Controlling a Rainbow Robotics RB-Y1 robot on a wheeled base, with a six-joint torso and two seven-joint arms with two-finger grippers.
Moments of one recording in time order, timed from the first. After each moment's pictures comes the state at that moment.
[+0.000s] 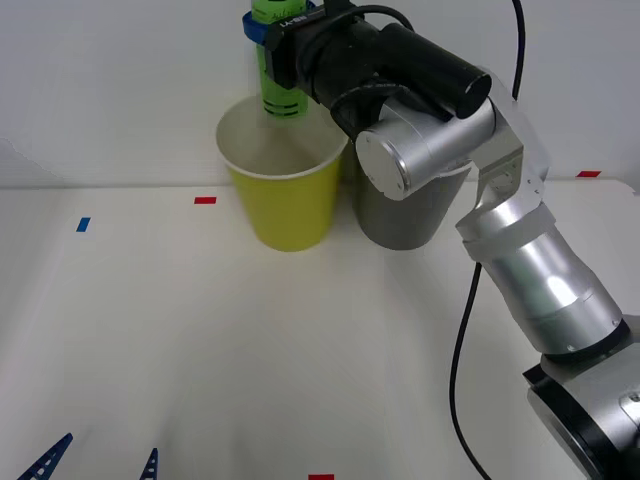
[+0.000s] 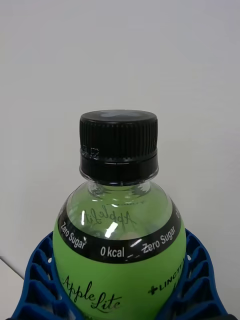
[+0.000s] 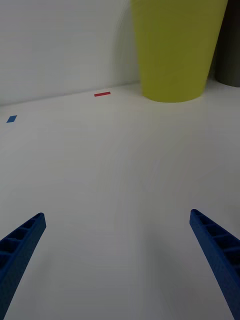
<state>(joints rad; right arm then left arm) -0.85 -0.21 0.35 -1.59 -0.33 0.50 1.43 1.02 0.39 -0.19 -1.99 0.01 -0.50 -1.48</state>
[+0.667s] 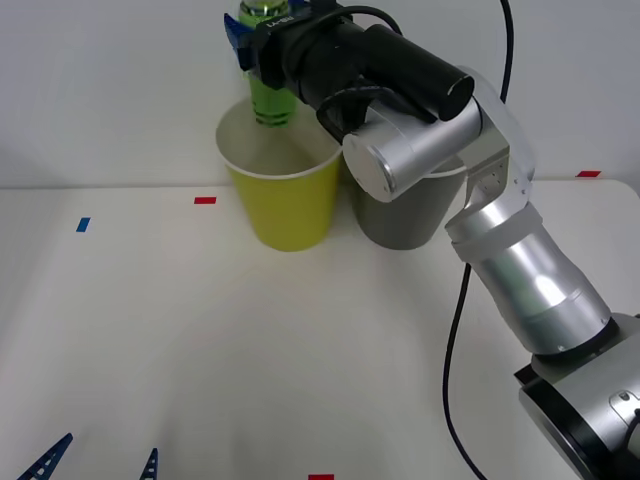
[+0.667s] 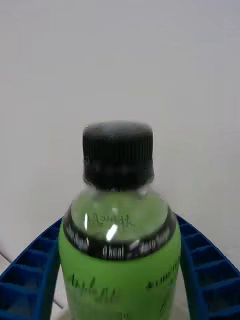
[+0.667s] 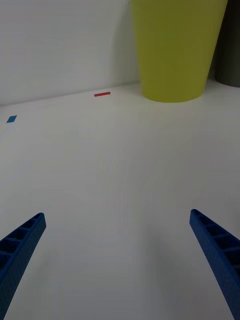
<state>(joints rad) -0.86 -0.19 0.36 -1.58 -0.29 0.50 1.40 1.02 0.39 -0.19 -1.99 0.01 -0.50 -1.48</state>
